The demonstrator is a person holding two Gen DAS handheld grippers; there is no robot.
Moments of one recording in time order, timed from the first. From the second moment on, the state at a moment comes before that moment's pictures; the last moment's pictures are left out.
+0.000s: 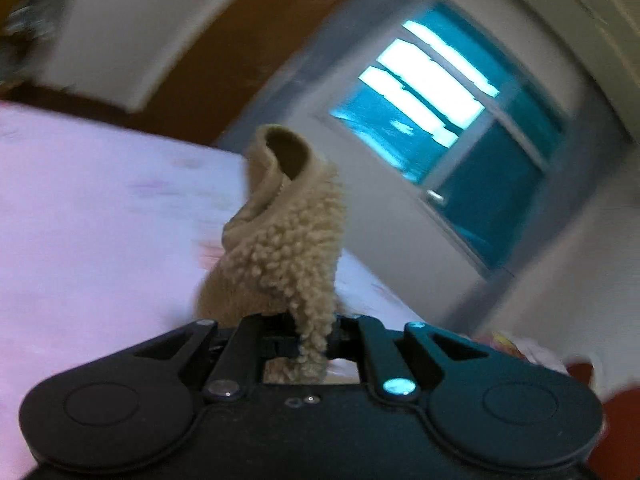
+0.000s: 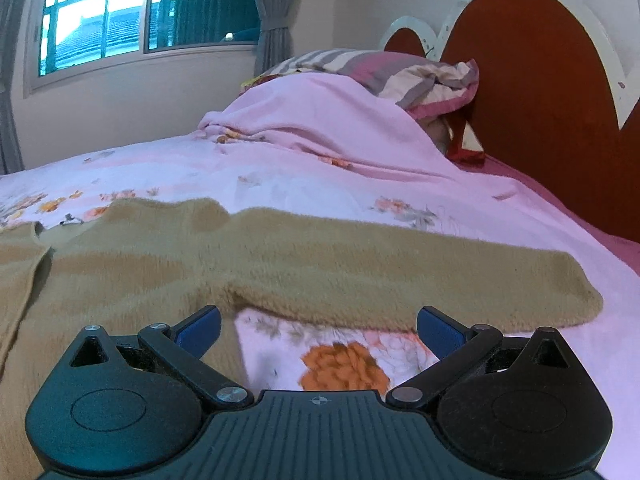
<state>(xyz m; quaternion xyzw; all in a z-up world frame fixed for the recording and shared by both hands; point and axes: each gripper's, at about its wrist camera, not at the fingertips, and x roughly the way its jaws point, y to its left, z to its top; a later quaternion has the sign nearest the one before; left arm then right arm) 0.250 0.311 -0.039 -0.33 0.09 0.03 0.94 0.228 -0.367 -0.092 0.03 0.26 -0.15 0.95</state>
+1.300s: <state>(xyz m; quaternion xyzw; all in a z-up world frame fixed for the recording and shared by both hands) 0.364 -0.108 -0.068 0.04 0.24 -0.17 0.95 0.168 -0.499 -0.130 0.12 0.27 -0.18 0.94</state>
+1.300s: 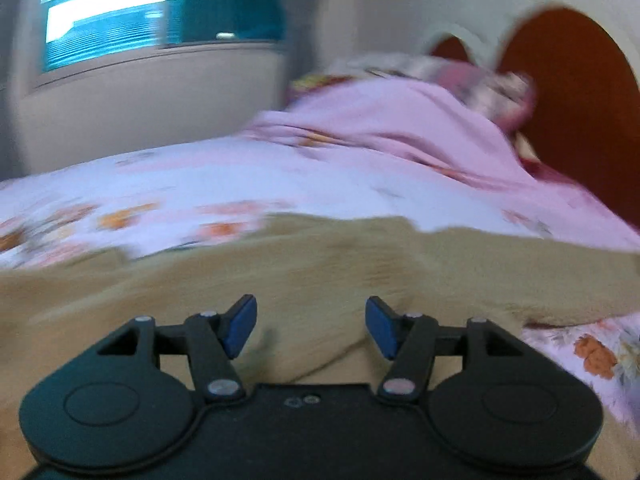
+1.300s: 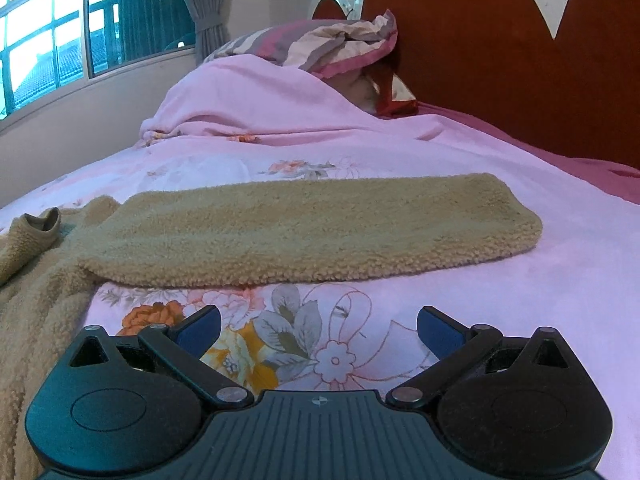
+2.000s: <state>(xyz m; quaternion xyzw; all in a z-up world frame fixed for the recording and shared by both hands) 0.360 0.134 -0.100 -0.04 0.30 0.08 0.95 0.183 -0.425 -0.086 0.07 0.28 -0.16 0.94</state>
